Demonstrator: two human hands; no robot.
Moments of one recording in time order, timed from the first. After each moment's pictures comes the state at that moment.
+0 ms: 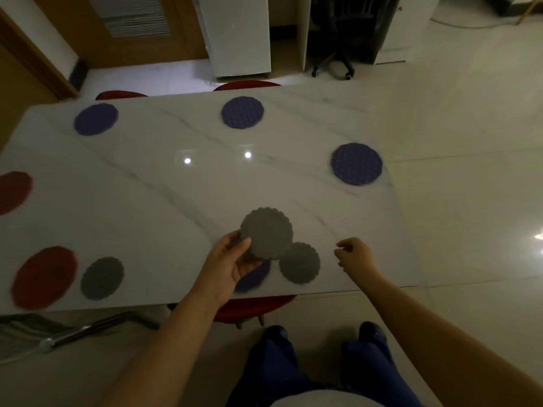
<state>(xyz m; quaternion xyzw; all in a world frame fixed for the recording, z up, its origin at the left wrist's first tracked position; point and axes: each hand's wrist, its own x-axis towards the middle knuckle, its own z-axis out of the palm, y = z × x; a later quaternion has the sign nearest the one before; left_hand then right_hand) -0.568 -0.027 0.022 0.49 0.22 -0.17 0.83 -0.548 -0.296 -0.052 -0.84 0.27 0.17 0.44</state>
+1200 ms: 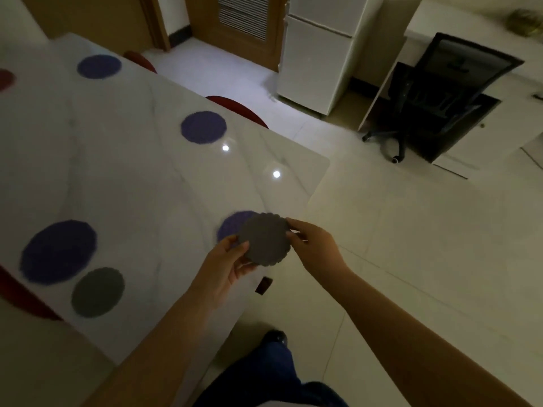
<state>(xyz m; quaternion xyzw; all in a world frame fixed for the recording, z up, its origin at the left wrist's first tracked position) -0.371 -0.401 0.008 0.38 0.32 0.06 0.87 -0.250 -0.546 0.053 -0.87 -0.23 0.24 0.36</state>
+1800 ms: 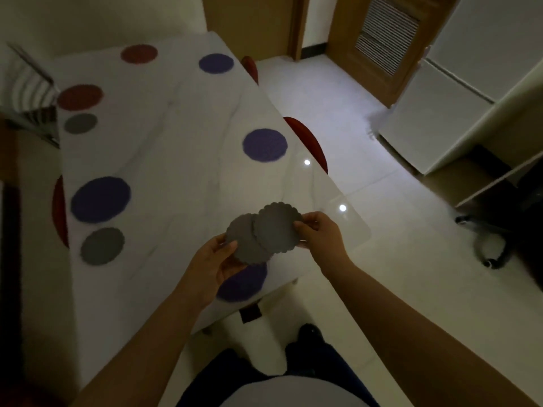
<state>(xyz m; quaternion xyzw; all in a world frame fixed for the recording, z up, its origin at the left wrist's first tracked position) -0.290 -0.414 0.011 0.31 0.42 0.32 0.80 -0.073 -0.467 0.050 -0.74 -0.28 0.40 0.47</state>
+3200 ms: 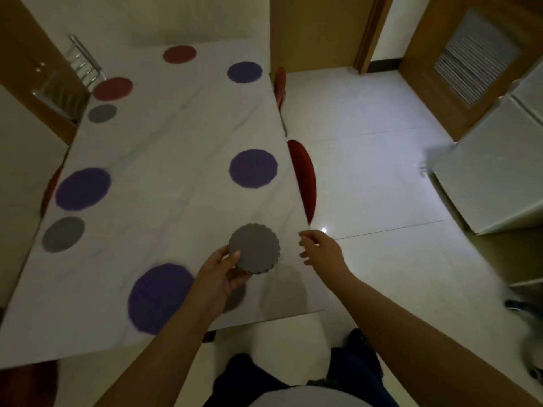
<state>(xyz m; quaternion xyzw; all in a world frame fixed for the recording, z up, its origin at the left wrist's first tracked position) -0.079 -0.409 -0.004 0.19 0.52 0.45 0.71 0.143 -0.394 0.000 -0.69 -0.42 0.48 0.33</state>
